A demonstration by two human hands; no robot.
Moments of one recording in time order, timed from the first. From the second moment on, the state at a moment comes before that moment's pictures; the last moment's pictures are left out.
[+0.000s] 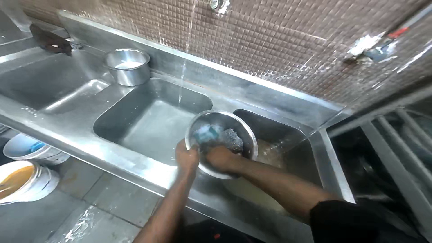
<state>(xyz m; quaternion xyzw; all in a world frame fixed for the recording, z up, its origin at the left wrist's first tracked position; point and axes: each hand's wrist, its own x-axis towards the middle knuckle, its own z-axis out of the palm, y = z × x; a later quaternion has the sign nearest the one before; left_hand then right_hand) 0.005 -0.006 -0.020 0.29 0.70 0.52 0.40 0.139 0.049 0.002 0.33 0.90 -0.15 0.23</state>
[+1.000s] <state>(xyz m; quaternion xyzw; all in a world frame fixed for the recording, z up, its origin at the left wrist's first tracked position) 0.022 0.106 0.204 0.49 0.38 0.61 0.50 0.267 0.076 0.252 0.44 0.83 -0.33 -0.09</state>
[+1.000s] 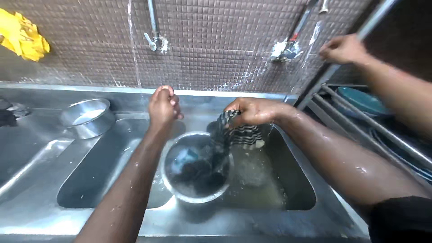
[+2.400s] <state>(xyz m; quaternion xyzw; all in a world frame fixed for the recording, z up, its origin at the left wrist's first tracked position) -0.031 0.113 0.098 0.72 0.60 0.16 0.31 0.158 0.060 0.074 0.49 0.67 -0.54 -0.14</state>
